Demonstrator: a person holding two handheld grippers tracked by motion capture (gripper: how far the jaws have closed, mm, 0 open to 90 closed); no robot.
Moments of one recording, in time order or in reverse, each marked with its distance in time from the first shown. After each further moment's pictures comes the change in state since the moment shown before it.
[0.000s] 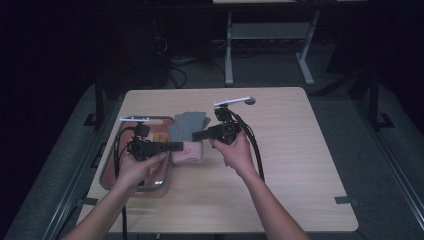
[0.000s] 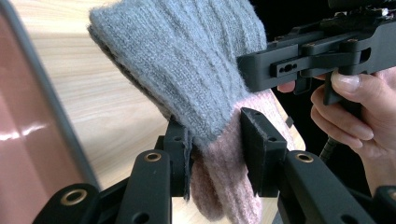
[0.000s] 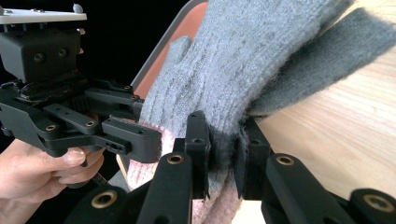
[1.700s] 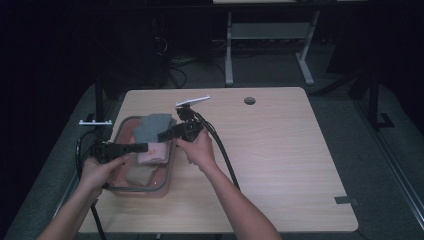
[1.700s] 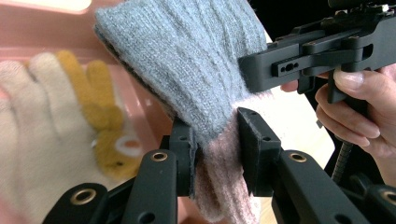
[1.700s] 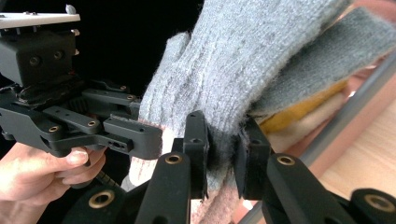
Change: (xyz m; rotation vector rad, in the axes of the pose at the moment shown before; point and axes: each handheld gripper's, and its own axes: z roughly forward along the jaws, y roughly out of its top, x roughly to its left) left arm 0.052 -0.011 -0.073 -0.029 0.100 -0.025; right arm 0.034 0.024 0.090 0.067 0.086 0.009
